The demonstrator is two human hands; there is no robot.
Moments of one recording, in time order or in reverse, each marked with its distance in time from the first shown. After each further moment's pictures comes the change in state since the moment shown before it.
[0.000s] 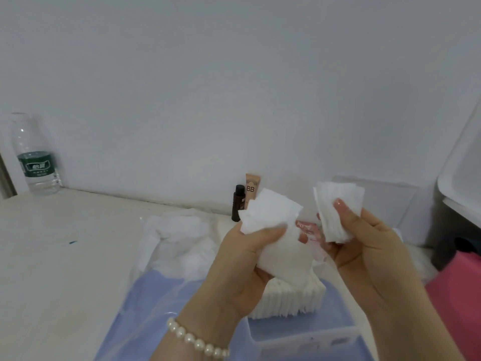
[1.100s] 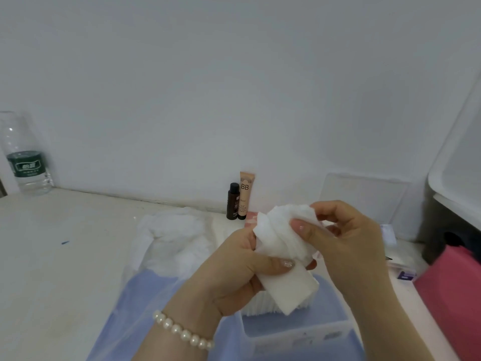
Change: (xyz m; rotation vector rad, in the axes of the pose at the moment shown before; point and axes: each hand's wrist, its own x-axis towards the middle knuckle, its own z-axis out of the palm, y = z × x) left_hand 0.000 0.001 -0.010 0.261 -0.290 -0.102; right_hand -0.005 0.008 0.006 -0.761 0.070 -0.363
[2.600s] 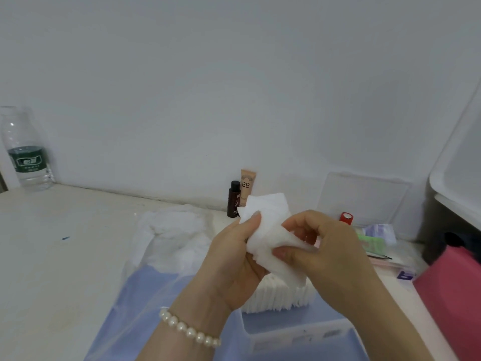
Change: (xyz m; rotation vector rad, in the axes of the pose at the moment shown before) left_hand 0.005 0.000 0.004 -0.353 0.262 0.033; right_hand -0.011 -0.013 0.005 -0.355 -0.297 0.021
